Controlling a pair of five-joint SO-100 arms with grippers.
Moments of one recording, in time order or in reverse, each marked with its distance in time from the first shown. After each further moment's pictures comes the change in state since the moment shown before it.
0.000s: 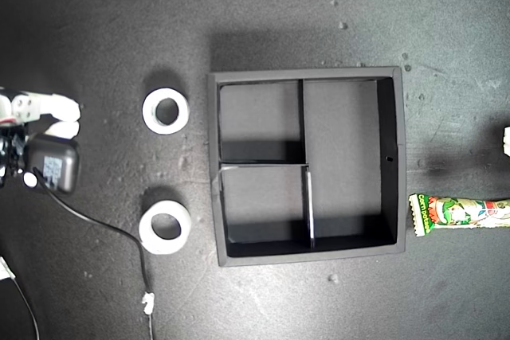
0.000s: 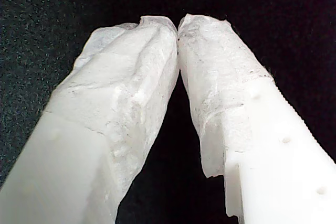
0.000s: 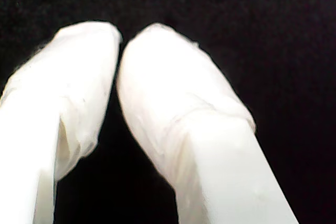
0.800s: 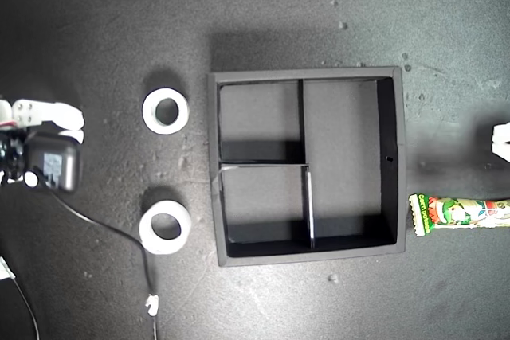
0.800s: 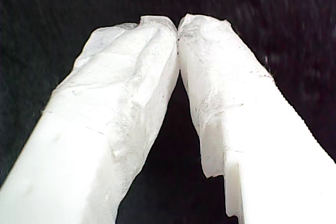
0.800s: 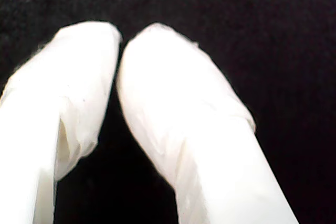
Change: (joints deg) arm 0 3.8 0.0 0.0 -4.8 -9.3; arm 1 1.3 0.0 0.0 -16.2 4.3
